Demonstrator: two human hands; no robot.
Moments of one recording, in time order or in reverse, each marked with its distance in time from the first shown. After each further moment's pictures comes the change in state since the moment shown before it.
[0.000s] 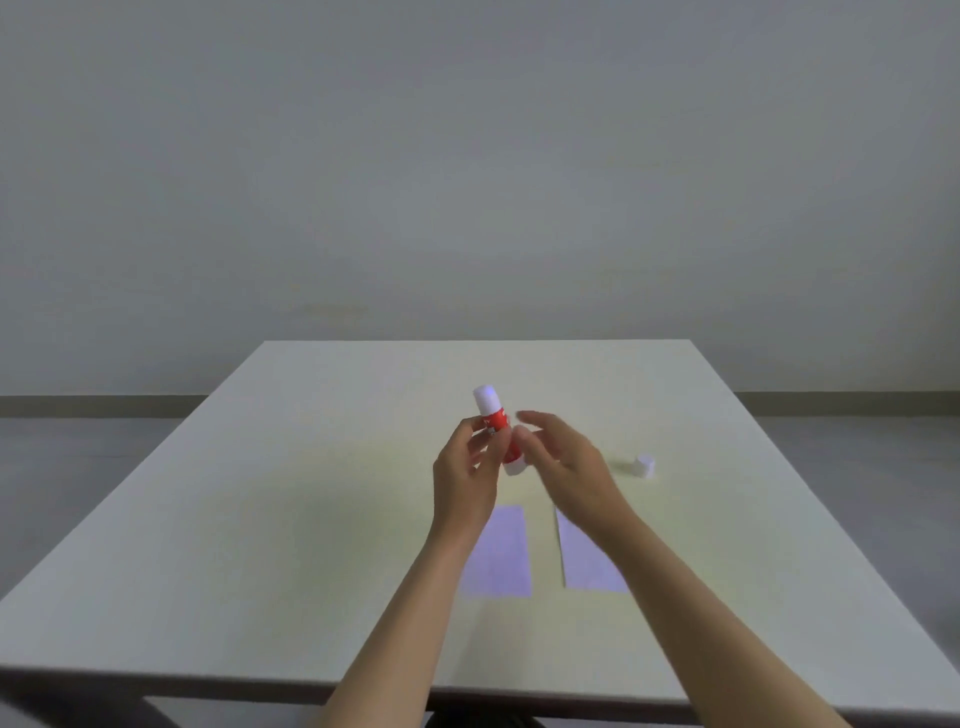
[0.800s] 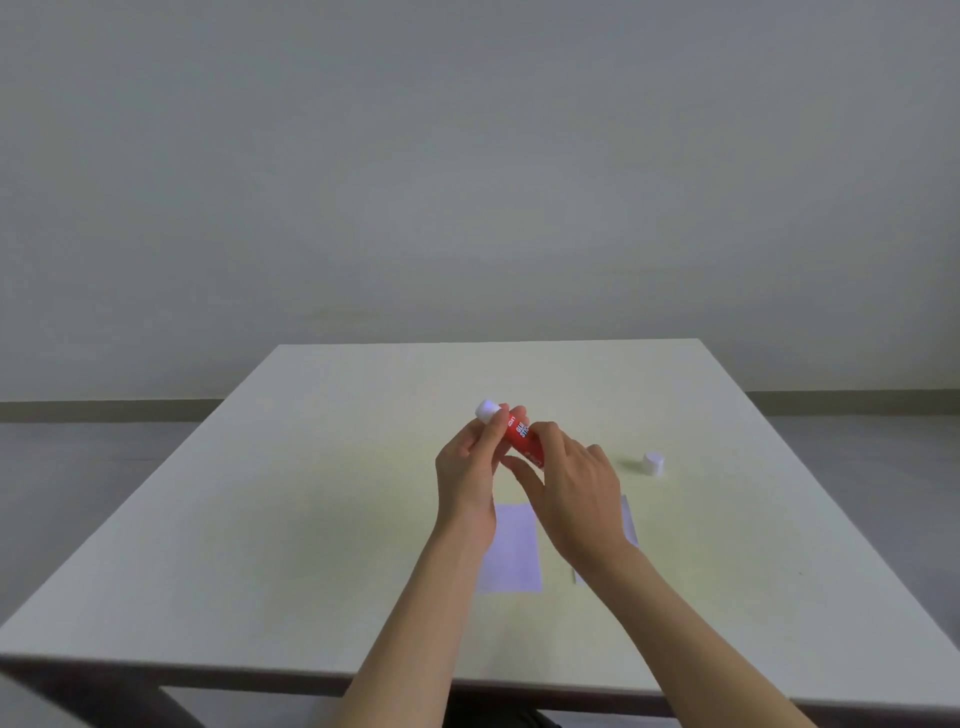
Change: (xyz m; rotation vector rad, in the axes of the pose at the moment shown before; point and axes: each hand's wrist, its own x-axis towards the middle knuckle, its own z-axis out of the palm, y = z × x) left_hand -0.009 0.026 0.001 -0.523 0.030 -0.270; right_hand -0.013 0.012 0.022 -0.731 0.353 -0.393
